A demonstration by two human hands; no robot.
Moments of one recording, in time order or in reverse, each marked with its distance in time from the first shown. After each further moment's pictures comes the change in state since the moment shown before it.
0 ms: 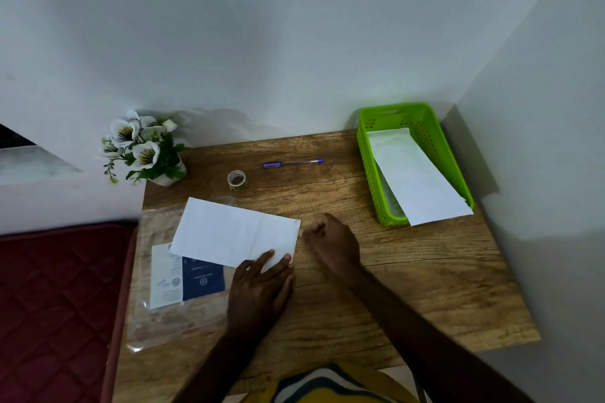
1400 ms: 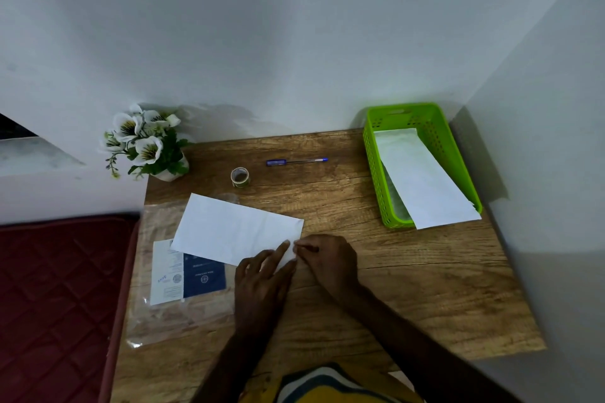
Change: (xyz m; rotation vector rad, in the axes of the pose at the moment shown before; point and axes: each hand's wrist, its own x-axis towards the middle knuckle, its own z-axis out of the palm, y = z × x) left_hand -0.002 0.002 0.014 0.011 0.145 0.005; right_hand -0.016 0.020 0.022 -0.107 0.041 -0.303
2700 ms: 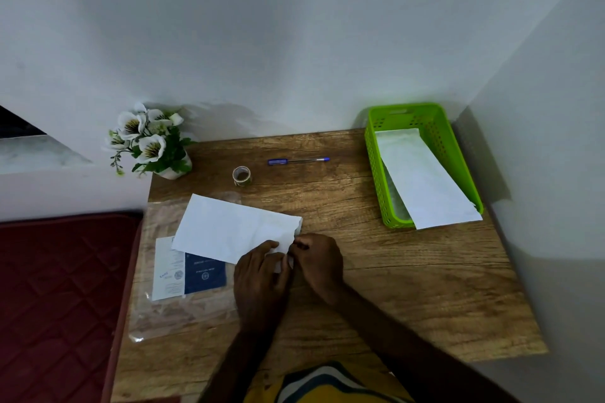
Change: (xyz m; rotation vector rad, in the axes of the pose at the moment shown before) left_hand 0.014 0.021 -0.005 -0.114 0.134 -0.391; right_hand -0.003 -0.028 0.007 0.173 -0.029 0.137
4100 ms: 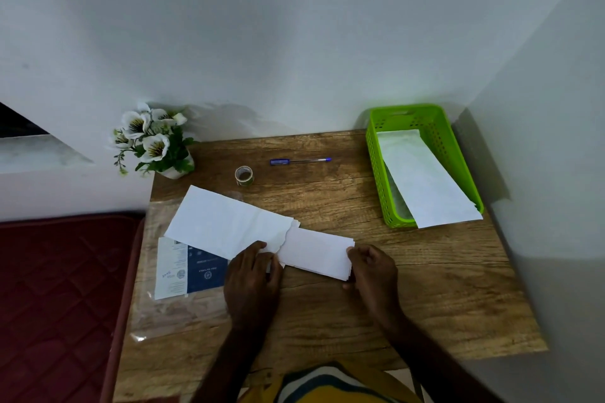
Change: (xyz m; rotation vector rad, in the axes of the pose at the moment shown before) left_hand -0.001 -0.022 -0.002 0.085 0.003 -0.001; right_hand -0.031 0.056 -0.051 0.550 0.208 0.371
